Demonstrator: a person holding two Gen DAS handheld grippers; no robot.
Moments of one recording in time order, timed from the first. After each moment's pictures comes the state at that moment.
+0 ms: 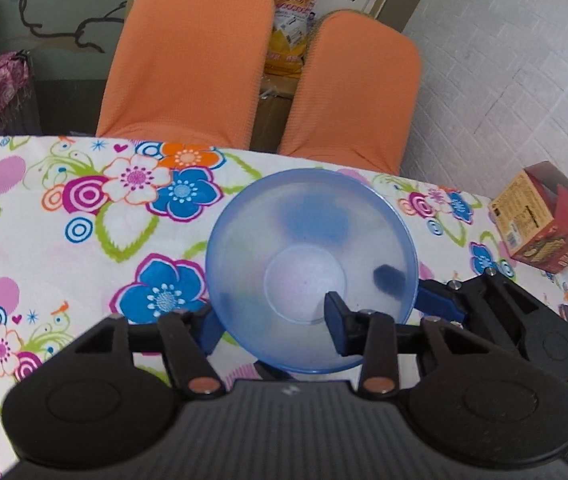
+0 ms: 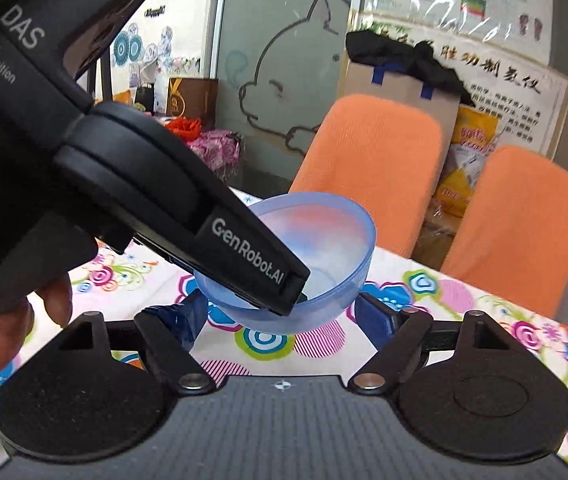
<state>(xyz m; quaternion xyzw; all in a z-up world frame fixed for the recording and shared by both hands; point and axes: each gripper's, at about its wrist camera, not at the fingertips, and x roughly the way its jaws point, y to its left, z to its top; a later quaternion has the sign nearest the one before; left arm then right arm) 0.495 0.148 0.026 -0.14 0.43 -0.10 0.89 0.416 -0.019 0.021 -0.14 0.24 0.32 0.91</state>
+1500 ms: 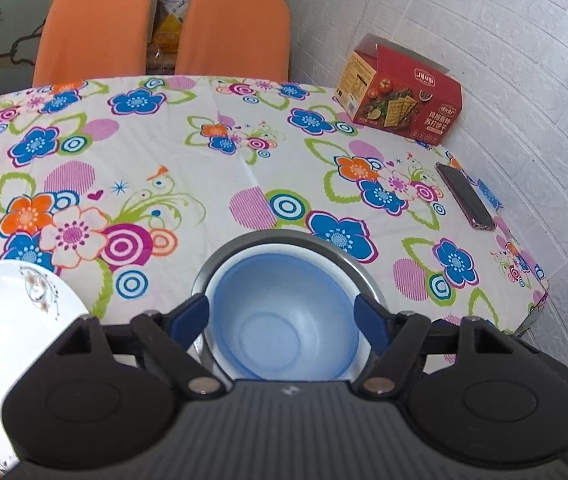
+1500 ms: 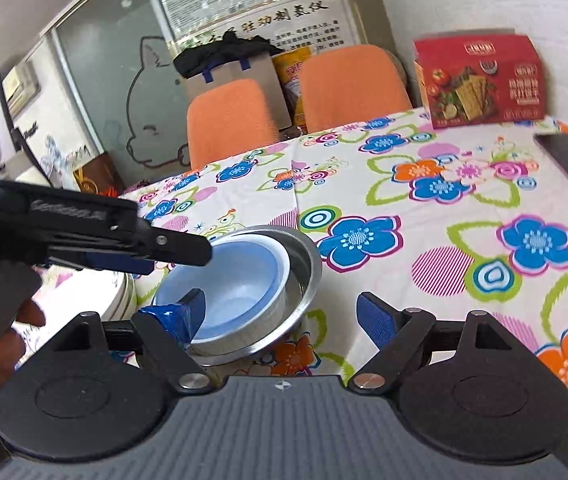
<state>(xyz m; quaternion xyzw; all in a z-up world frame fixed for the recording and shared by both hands) 0.275 -0.021 0.028 -0.08 0.43 -0.18 0.88 0.190 -0.233 -0.017 0.13 0.30 0.15 0.93</state>
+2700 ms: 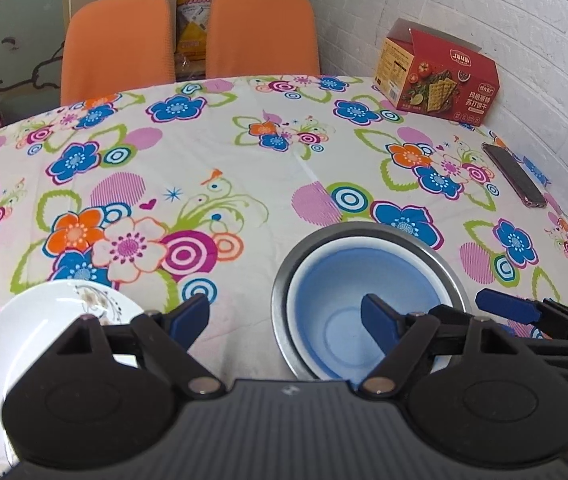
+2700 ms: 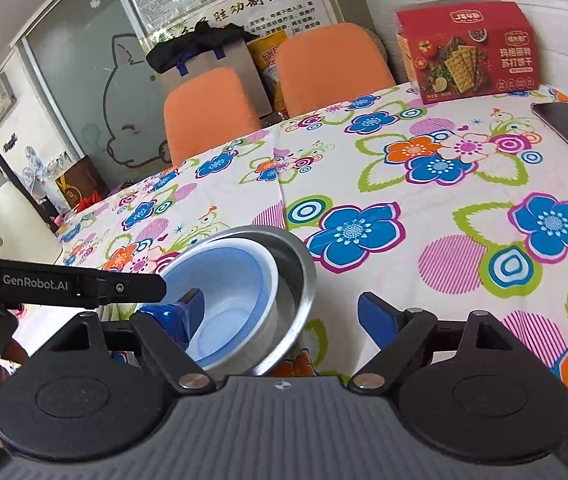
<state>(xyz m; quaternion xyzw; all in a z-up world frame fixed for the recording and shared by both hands) 0.289 -0.001 0.011 -0.01 0.43 -0.14 0.89 0.219 -0.225 -0.027 0.14 0.33 0.13 0.92</state>
